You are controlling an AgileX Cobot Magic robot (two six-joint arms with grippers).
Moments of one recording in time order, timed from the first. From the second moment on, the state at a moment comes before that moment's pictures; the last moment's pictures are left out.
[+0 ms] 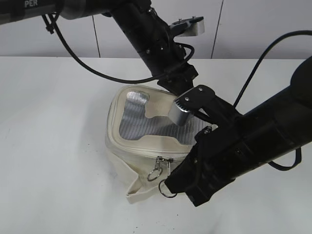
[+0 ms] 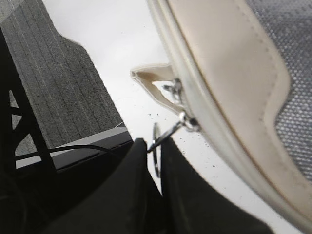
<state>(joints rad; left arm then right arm) -0.64 2.27 -2.03 -0.58 1.25 0.54 0.61 1.54 -0.73 0.97 0.58 -1.06</state>
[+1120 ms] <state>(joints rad) -0.64 2.11 -2.02 -0.47 1.22 0.50 0.62 1.35 -0.89 0.21 0.72 -0.15</state>
